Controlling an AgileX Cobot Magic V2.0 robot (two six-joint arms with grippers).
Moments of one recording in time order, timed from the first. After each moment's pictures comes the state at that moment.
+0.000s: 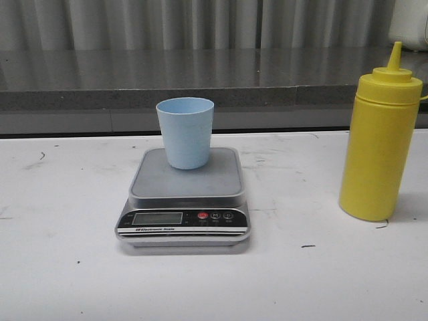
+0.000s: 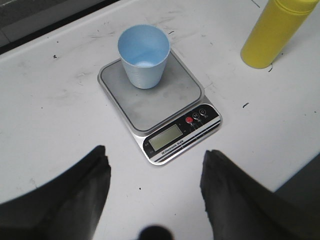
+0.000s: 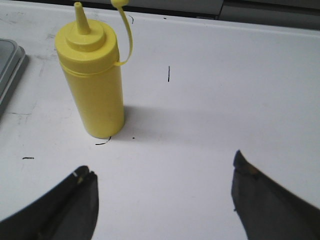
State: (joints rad) left arm -0.54 0.96 -1.07 -0.05 0.89 0.05; right arm 0.04 0.55 -0.60 -0.05 0.69 0.01
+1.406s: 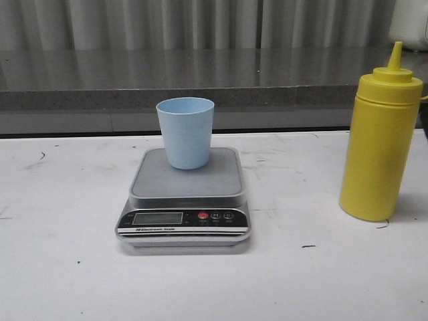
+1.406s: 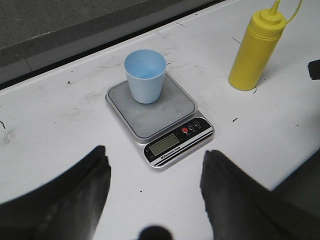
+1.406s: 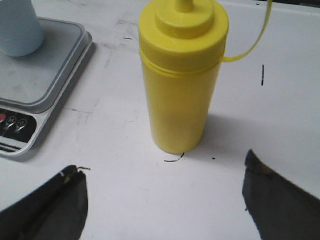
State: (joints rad) left arm -0.54 0.68 -0.92 -0.05 0.85 0.05; right arm 0.23 0.89 -0.38 0.11 0.12 -0.02
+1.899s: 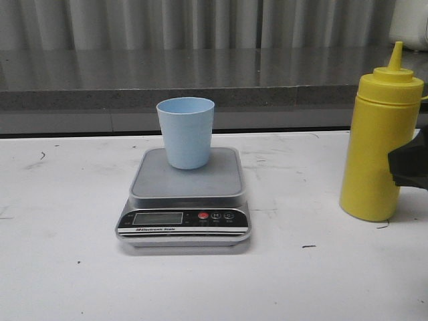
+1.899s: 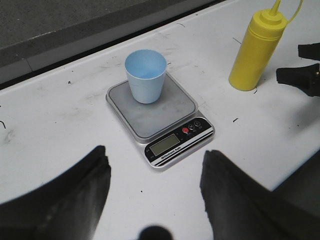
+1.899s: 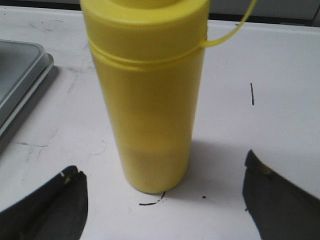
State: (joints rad) left arm -0.54 0.68 -0.92 -0.05 0.85 0.05; right arm 0.23 1.28 -0.22 0.12 -0.58 -0.02
